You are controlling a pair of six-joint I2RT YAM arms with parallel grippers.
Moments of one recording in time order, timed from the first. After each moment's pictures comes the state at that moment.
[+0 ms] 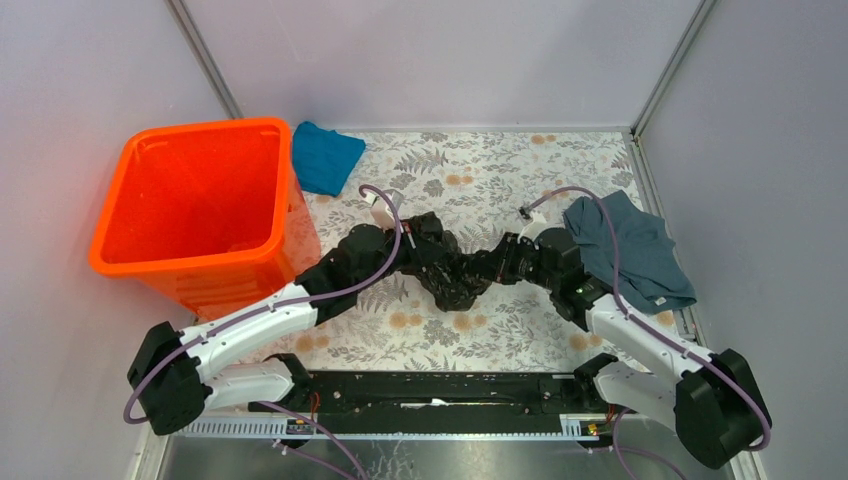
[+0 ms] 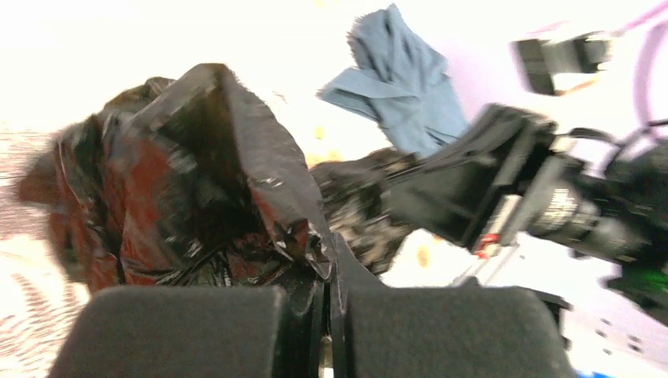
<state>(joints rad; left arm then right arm) -0.85 1.11 0.74 0.09 -0.04 -0.78 0.51 1.02 0.51 0.10 -0.30 0.68</state>
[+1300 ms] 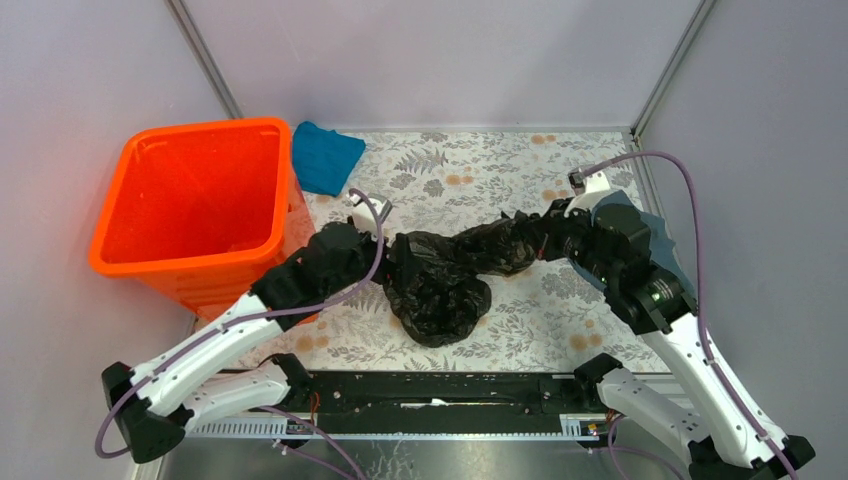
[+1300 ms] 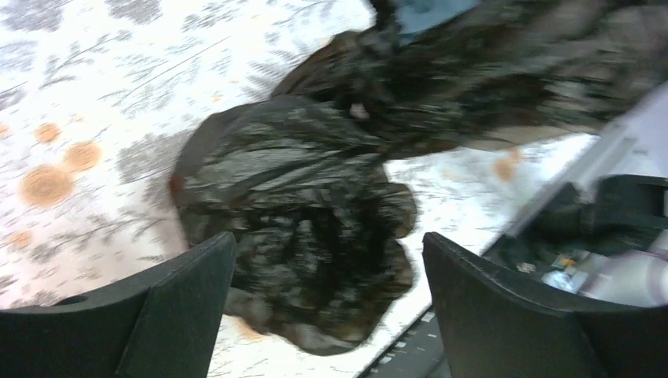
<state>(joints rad) -0.84 0.91 0.88 -0.39 -0.06 -0.39 0.51 0.78 1.01 -0.54 -0.06 0.37</state>
